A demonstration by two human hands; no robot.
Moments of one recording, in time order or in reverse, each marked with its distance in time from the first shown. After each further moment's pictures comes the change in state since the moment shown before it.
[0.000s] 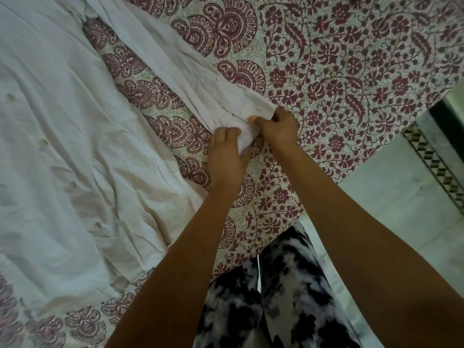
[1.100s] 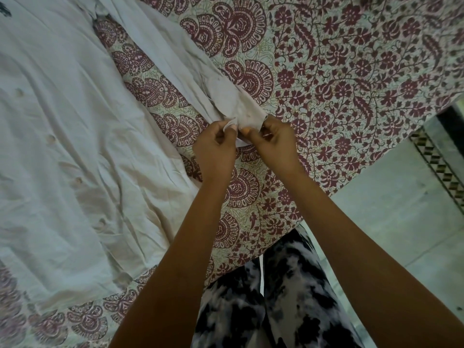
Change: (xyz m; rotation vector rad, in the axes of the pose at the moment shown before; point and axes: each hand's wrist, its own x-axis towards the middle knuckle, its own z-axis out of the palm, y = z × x) left_hand 0.008 0.010 -0.041 -0.627 0.161 -0.349; right_hand -0.033 0.010 0.002 -0.085 -0.157 -0.415
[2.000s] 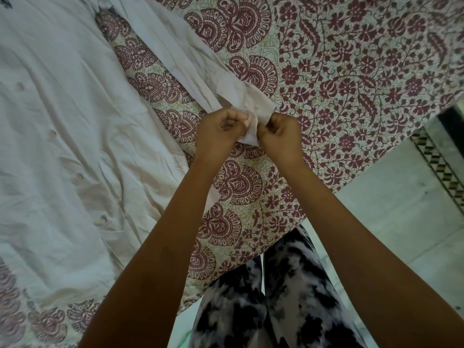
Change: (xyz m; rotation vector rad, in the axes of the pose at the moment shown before) left_hand 0.020 0.009 -0.015 -0.024 -0.340 0.002; right_hand 0.005 -0.002 0.005 -0.073 0.054 0.140
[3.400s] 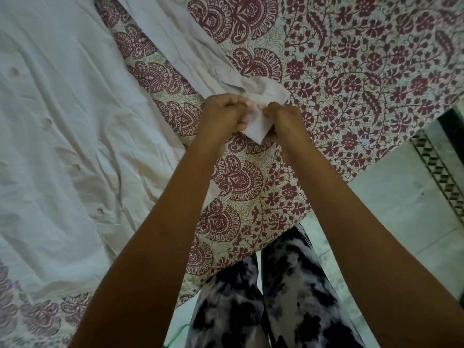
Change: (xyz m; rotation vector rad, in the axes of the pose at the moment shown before) left_hand 0.015 0.023 -0.001 -0.197 -0.041 -0.310; right_hand 0.003 -0.032 -0.011 0.351 -0.106 0.346
